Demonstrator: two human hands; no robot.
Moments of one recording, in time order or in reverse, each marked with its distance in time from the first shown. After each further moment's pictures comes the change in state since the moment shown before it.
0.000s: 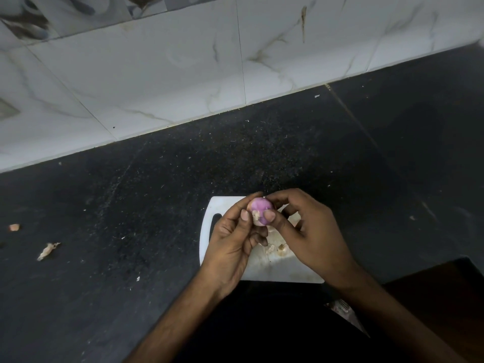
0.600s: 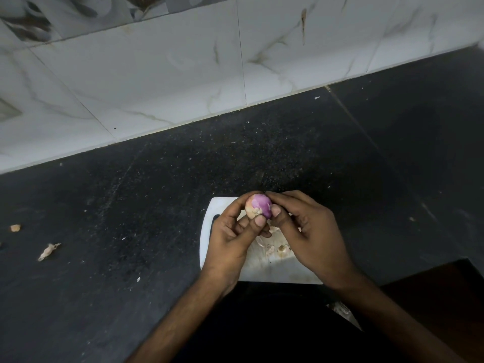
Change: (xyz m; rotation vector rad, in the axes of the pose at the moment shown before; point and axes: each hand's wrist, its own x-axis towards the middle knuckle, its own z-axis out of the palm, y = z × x) left_hand -0.001 0.005 0.005 0.295 0.005 0.172; right_hand -0.003 0.001 0.004 0.011 0.056 -0.061
